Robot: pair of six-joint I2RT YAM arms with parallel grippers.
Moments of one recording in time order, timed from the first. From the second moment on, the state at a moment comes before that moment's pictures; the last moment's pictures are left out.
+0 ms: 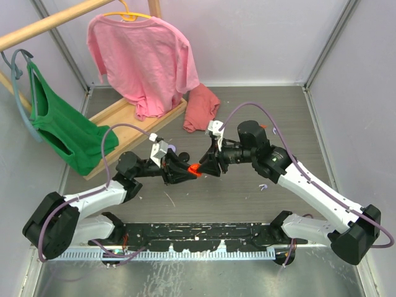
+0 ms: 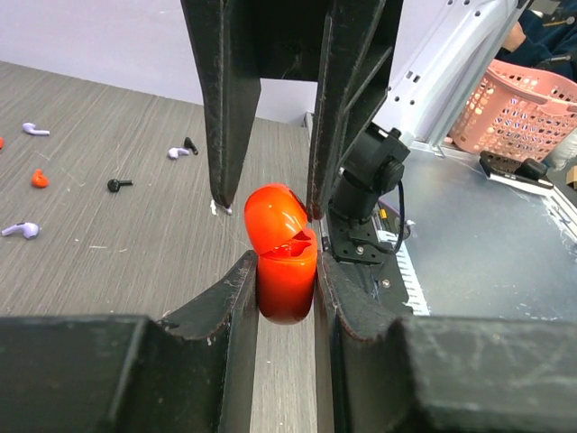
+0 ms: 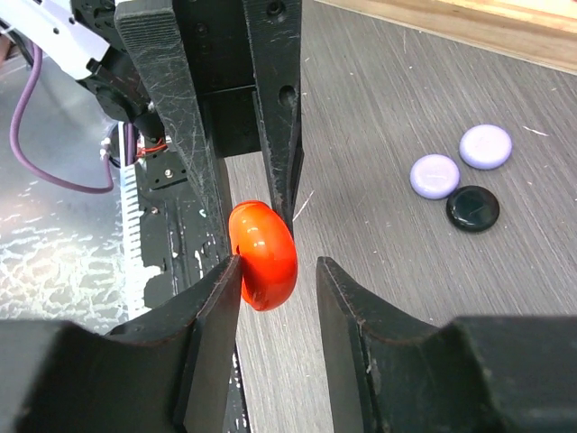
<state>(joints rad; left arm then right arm) -0.62 1.17 0.39 1.04 0.93 -0.44 0.71 1.09 0.99 -0.33 -0.68 -0.03</state>
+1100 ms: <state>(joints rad) -0.63 0.99 0.27 0.88 0.60 -0.24 0.69 1.14 1.01 -0.38 -0.22 0.06</state>
